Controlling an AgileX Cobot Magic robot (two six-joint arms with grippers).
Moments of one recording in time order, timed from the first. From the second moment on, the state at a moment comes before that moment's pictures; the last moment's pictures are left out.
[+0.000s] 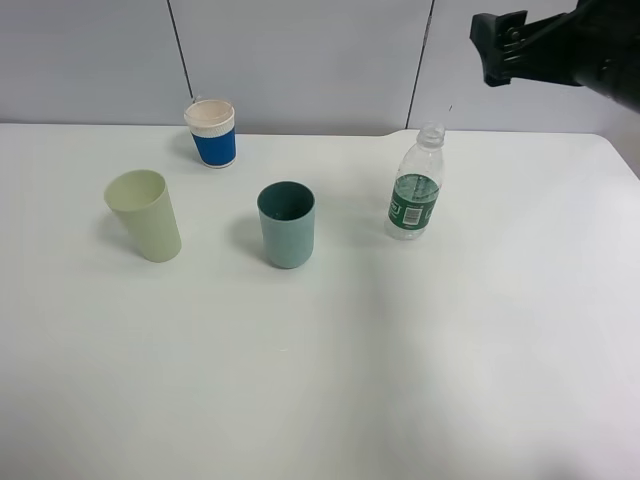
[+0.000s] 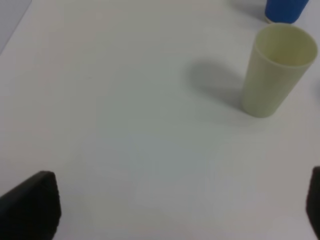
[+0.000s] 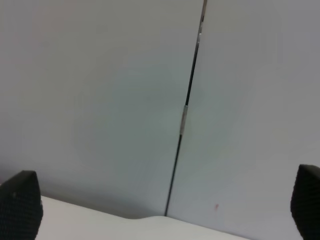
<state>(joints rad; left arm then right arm) 0.10 0.00 -0.50 0.01 1.05 -0.06 0.29 1.22 -0.62 0.20 -0.46 -0.37</state>
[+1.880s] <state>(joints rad) 0.10 0.00 -0.50 0.01 1.05 -0.06 -0.07 0.27 -0.62 -0.02 0.75 -0.21</state>
